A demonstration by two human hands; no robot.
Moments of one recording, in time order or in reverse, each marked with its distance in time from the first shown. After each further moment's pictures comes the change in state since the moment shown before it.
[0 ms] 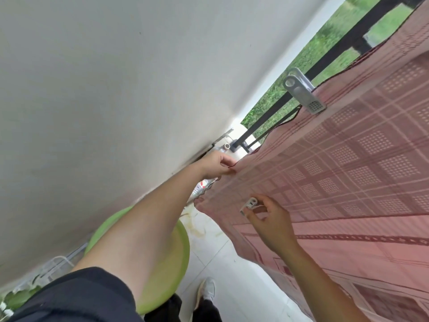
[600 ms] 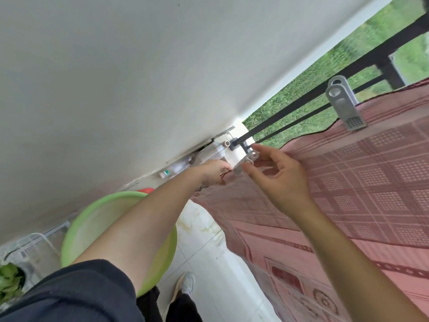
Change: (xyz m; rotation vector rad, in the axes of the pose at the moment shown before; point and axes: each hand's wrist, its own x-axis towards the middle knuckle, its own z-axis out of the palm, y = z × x) left_hand 0.014 -0.043 0.000 0.436 -0.024 -0.023; right_hand 0.055 -0.124 -0.040 0.023 -0.027 -0.285
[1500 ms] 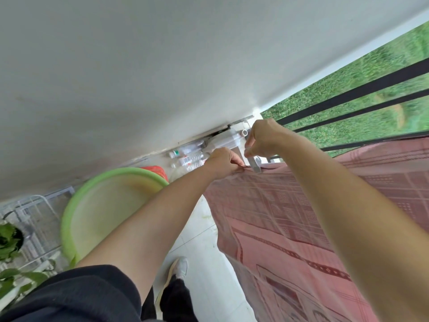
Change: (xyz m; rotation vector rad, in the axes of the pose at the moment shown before) left_hand 0.008 -0.042 0.030 -0.428 0.378 -0.091; right_hand 0.138 0.017 0.086 -0.866 -0.691 0.093
